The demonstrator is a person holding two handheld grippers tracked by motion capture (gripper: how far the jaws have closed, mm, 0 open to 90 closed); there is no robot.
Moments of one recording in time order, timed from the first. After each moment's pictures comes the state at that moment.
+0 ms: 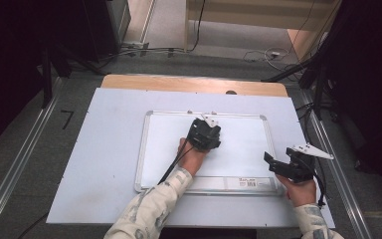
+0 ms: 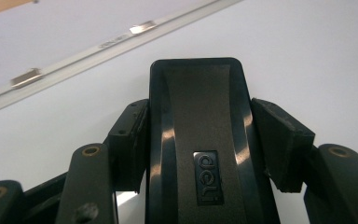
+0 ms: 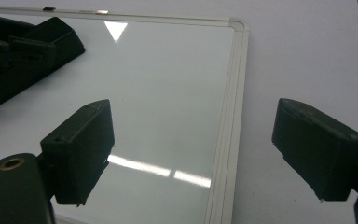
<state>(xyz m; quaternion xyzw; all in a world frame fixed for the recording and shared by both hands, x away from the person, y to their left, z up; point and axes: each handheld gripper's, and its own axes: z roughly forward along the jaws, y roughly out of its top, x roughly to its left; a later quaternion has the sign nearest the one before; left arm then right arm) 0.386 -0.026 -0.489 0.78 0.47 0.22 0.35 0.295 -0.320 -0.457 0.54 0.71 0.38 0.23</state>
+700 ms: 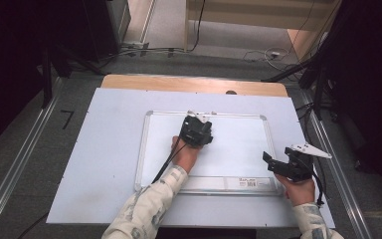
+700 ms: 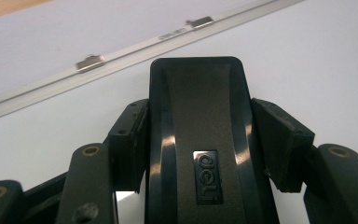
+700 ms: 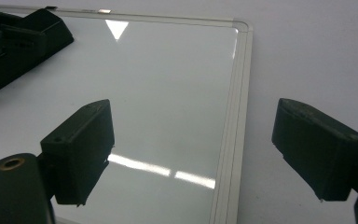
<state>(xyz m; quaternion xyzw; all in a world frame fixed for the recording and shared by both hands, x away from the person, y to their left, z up) 0.387 -0.018 -0.489 0.76 0.50 0.23 0.35 0.297 -0.317 -0.458 0.54 0.71 0.38 0.23</state>
